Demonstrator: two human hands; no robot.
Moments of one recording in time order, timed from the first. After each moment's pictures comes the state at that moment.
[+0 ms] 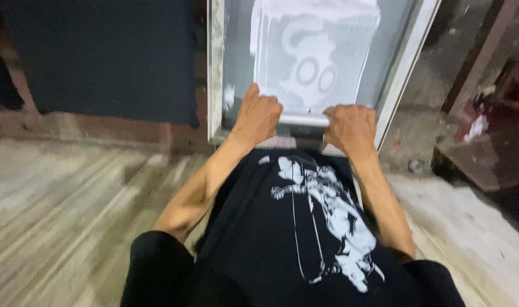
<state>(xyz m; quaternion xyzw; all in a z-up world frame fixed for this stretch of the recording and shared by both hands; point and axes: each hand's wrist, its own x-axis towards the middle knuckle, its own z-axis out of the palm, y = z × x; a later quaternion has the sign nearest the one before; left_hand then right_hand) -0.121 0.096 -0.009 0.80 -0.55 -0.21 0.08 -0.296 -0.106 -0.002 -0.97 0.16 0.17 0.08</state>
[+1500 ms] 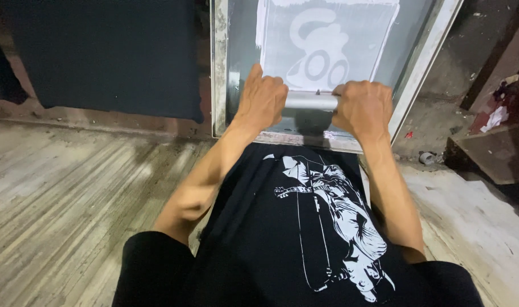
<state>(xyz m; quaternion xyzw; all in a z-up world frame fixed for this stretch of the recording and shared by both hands) -0.100 0.078 0.012 0.82 -0.52 -0.23 0.09 -0.270 -0.127 -0.016 -0.96 0.16 0.21 0.05</state>
